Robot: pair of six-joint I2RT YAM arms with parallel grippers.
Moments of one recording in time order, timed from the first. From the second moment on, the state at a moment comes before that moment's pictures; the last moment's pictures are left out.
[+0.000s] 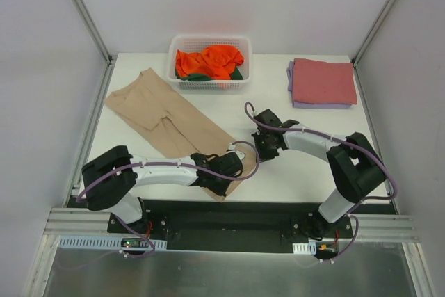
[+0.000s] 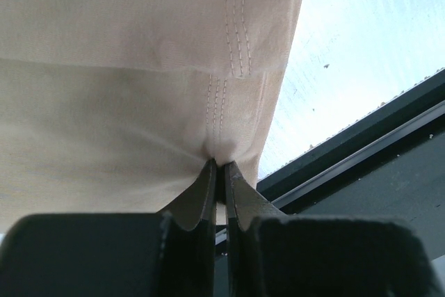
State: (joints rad) left arm -1.17 1.56 0.83 -0.46 -0.06 -0.60; right arm 0.64 1.64 0.92 -0.52 -0.07 0.42
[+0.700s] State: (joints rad) left arm -1.22 1.35 0.81 -0.51 0.02 -0.62; right arm 0.60 1.31 0.79 -0.48 -0.21 0.45
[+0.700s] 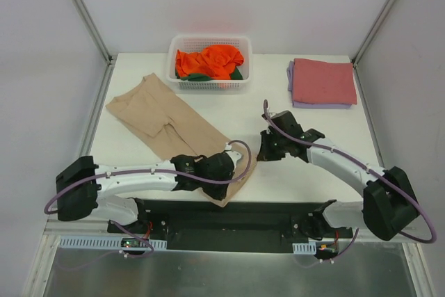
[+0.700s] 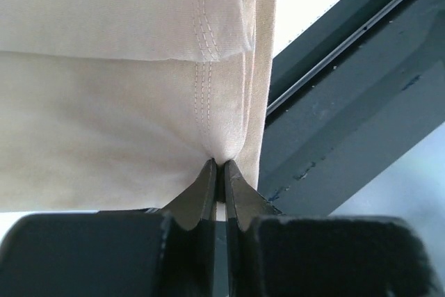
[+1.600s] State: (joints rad) left arm -0.62 1.07 0.79 -0.67 -0.31 -0.72; right arm 0.72 1.97 1.59 -0.34 -0.21 0.40
